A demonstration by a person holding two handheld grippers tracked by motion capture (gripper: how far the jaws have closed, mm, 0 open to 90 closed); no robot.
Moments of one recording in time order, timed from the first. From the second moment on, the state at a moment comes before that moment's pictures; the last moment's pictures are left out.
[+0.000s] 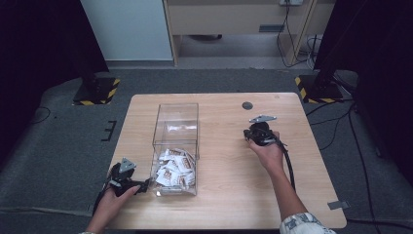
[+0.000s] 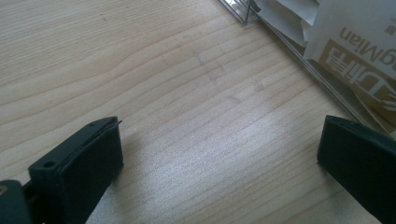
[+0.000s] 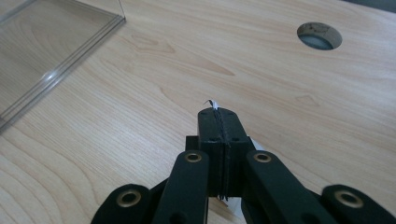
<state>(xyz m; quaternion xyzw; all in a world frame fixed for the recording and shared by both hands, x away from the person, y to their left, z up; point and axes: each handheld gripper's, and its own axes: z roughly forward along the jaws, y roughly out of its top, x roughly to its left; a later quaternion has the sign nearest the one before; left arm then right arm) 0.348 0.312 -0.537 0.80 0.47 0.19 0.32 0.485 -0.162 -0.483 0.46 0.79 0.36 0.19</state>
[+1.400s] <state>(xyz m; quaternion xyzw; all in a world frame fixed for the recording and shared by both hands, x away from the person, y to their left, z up) 0.347 0.312 -0.537 0.80 0.47 0.19 0.32 0.493 -0.154 -0.505 0.47 0.79 0.34 0.18</state>
